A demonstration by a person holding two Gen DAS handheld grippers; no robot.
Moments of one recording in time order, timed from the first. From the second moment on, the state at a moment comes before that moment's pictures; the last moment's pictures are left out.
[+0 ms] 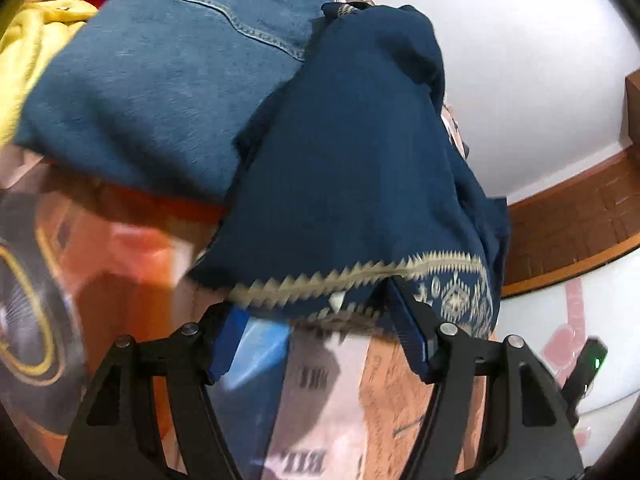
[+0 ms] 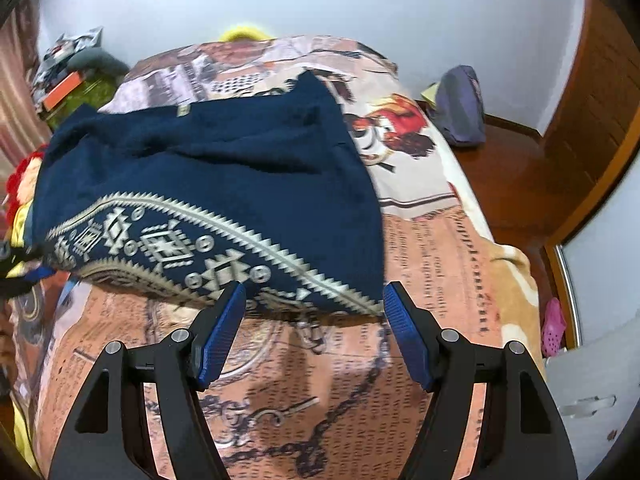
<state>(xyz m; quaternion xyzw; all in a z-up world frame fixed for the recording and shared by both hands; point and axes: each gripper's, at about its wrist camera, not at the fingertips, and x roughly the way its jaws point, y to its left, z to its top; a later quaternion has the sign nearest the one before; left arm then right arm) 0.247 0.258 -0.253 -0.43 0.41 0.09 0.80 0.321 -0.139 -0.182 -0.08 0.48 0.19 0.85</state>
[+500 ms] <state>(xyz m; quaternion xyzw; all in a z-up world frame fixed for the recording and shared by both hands) 0.267 0.226 -0.216 -0.33 0.39 0.18 0.84 0.299 -0.115 -0.180 -0.15 0.46 0.19 0.85</state>
